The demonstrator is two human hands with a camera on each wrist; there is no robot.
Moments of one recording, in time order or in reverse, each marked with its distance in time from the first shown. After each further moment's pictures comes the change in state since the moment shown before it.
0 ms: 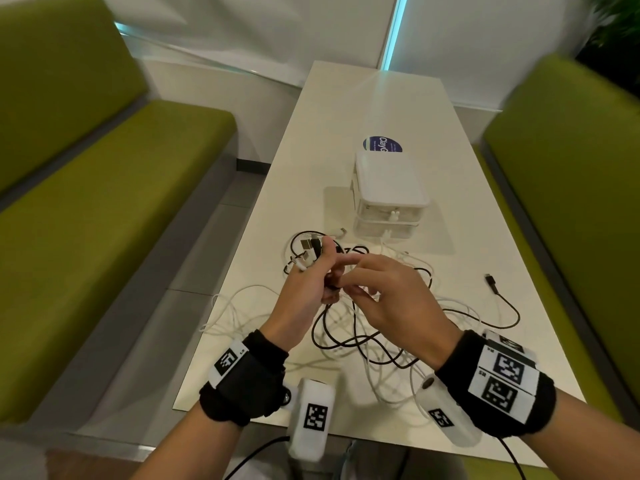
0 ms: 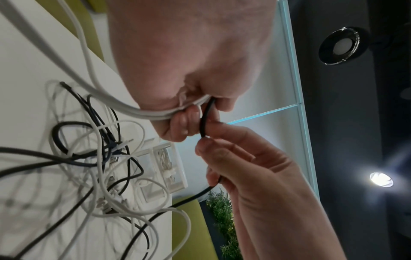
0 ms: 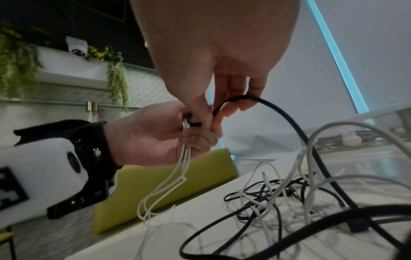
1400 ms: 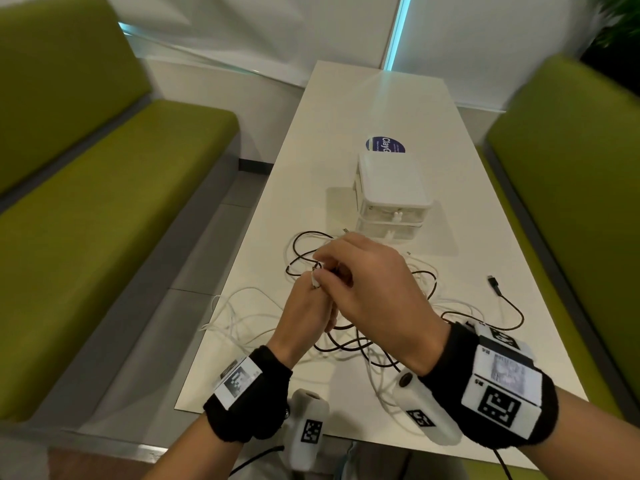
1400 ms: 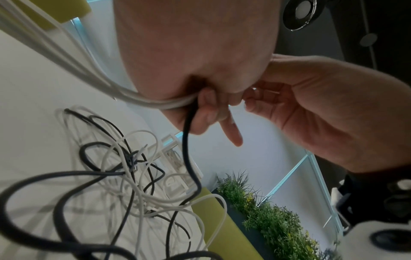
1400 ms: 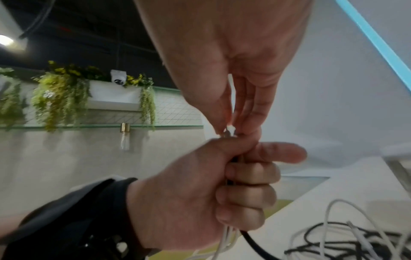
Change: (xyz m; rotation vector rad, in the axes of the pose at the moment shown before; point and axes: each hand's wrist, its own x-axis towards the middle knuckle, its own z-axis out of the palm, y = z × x) left_hand -0.008 -0.017 -0.005 0.385 0.050 0.133; right_hand 0.031 -0.054 -0.008 -0.015 0.006 0.096
